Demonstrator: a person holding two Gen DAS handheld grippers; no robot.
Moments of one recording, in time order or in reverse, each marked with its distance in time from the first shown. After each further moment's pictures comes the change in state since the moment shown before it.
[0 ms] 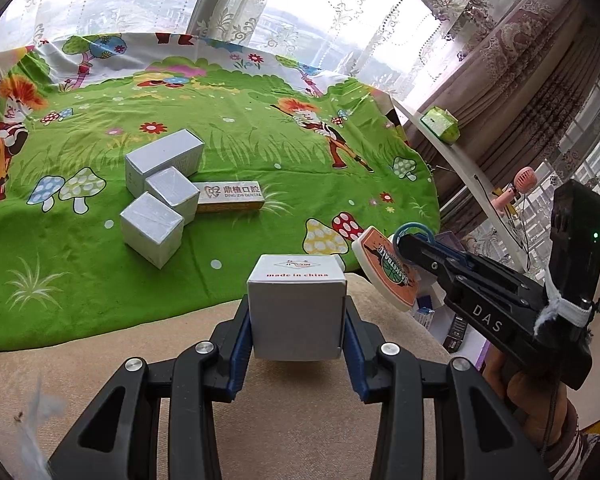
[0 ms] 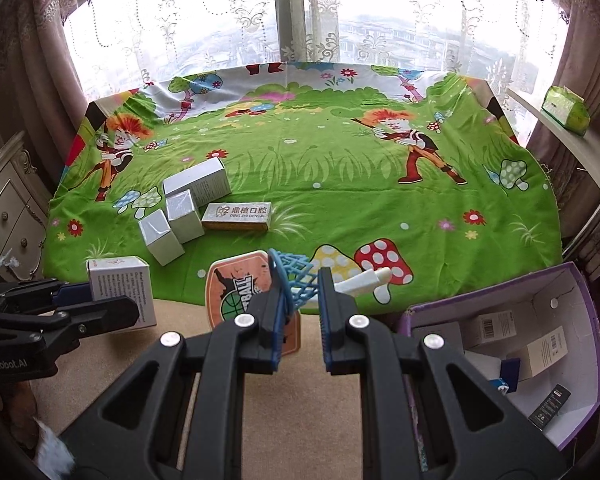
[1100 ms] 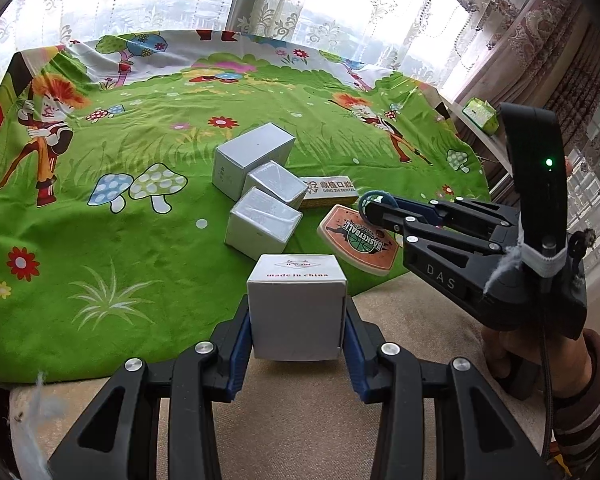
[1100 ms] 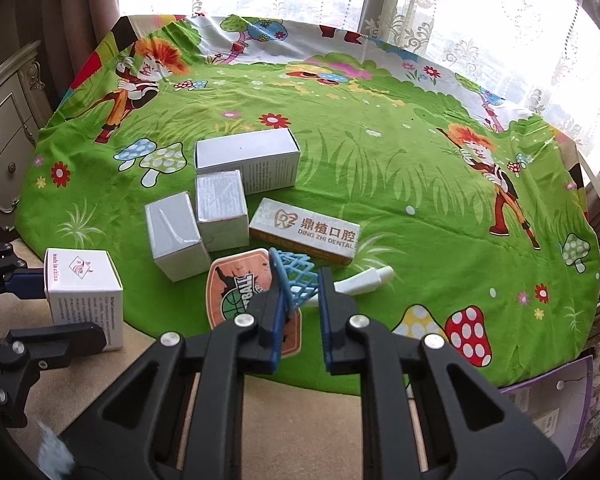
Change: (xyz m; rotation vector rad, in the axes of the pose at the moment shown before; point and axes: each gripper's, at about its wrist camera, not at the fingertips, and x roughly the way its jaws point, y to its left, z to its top) left arm -0.008 0.072 0.001 0.025 0.012 0.136; right arm 0.094 0.091 0.027 -0.274 0.095 0.013
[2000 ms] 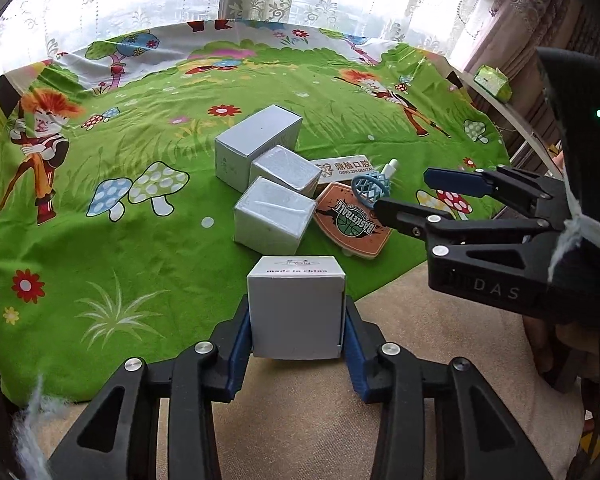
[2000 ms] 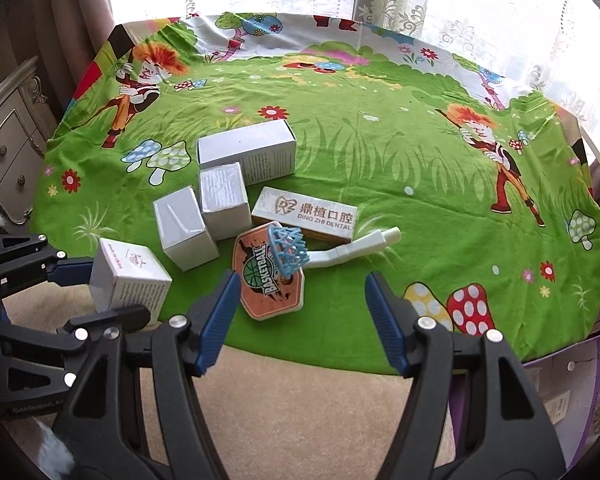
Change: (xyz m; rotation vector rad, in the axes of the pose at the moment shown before) left arm 0.020 0.000 0.004 0.063 0.072 0.071; right arm -0.001 -0.004 0.003 0.026 0.046 0.039
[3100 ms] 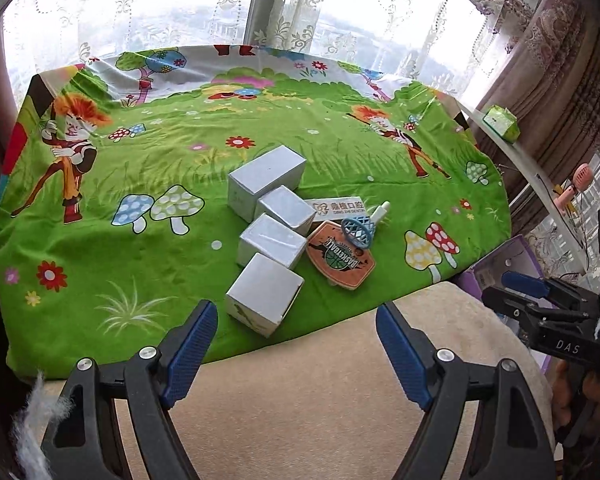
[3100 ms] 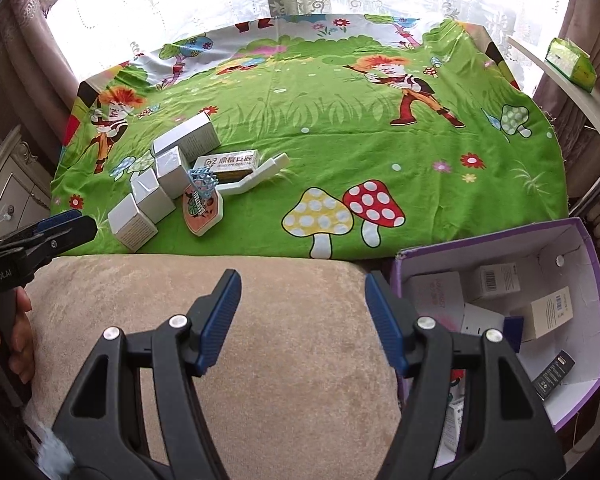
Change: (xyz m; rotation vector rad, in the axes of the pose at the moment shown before) left arm -0.027 -0.011 0.008 -0.061 -0.068 0.054; right arm -0.073 -0.081 -0.072 0.274 0.040 0.028
